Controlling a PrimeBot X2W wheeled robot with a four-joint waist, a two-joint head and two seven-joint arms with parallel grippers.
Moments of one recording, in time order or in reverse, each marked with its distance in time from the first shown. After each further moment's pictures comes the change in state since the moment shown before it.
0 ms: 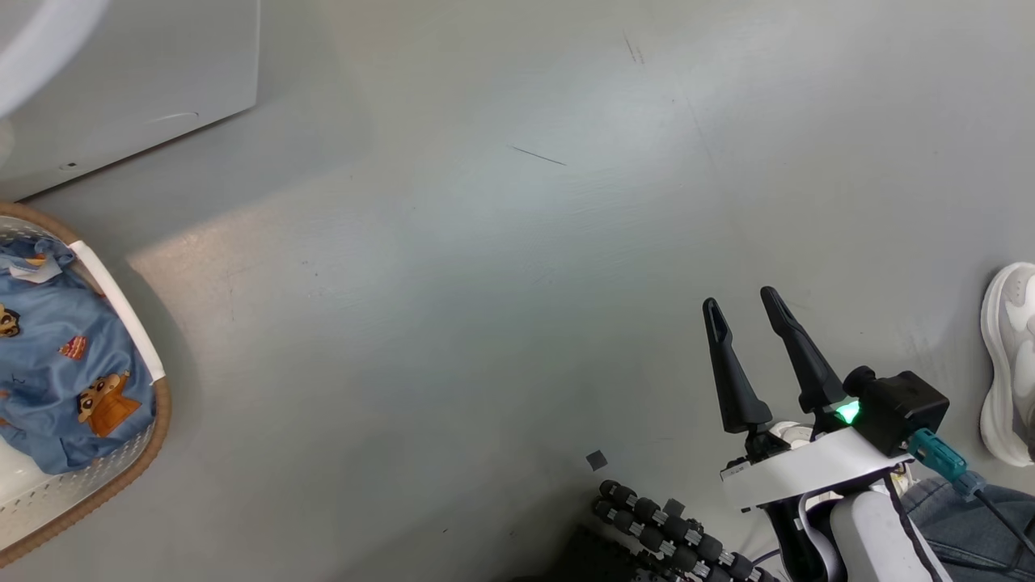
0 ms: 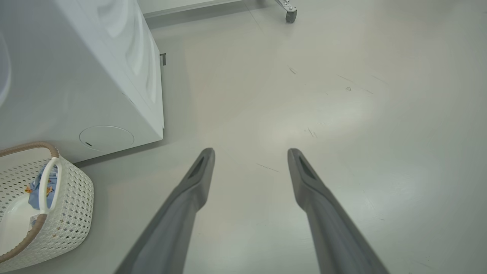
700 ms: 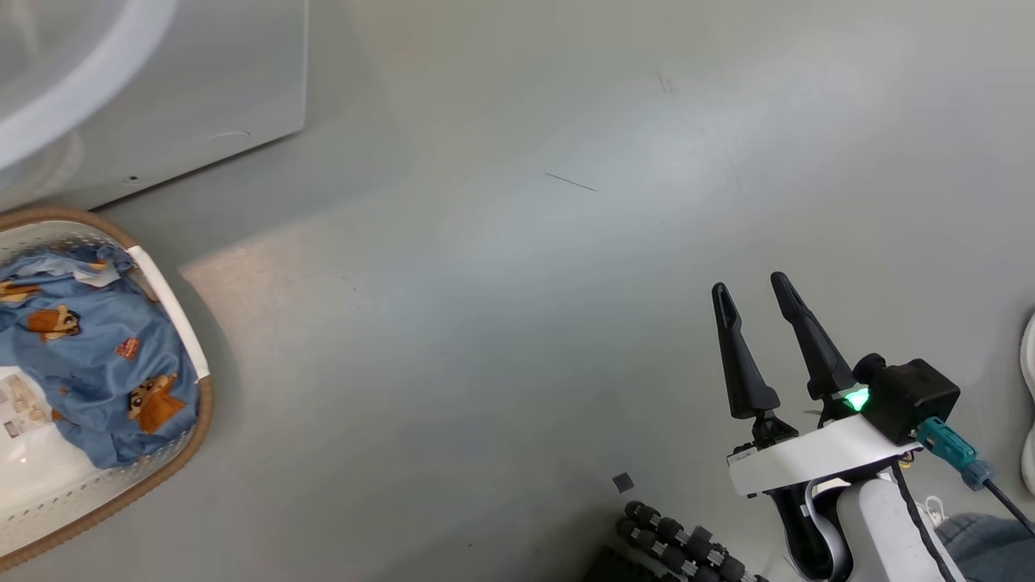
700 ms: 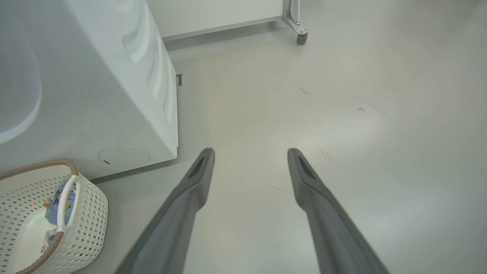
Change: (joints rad) left arm -0.029 -0.115 0.001 0.120 -0.021 0.026 0.028; right arm -0.023 0.000 -0.016 0.002 -0.002 0.000 0.000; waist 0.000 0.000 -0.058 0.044
